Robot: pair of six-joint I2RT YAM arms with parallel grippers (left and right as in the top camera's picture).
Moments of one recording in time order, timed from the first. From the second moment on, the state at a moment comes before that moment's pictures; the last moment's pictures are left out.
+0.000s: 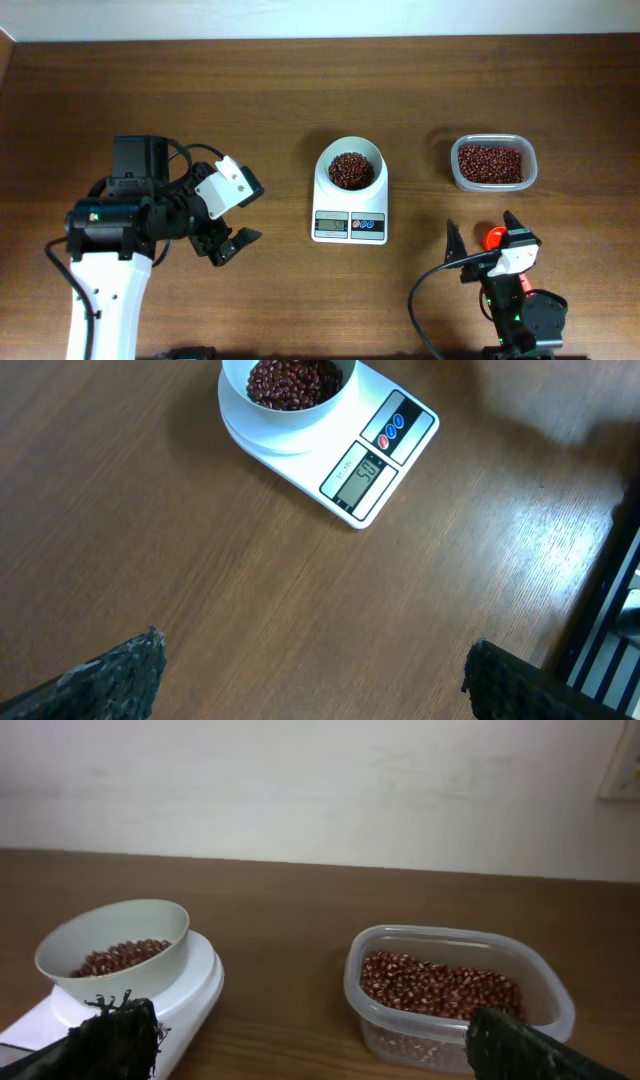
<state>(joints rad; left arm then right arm) 0.02 1.18 1.24 -1.23 0.53 0.94 0.03 0.01 0.01 -0.06 -0.13 0.00</state>
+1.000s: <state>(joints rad) 0.02 1.18 1.24 -1.23 0.53 0.94 0.03 0.01 0.01 -0.07 -0.08 -0.01</state>
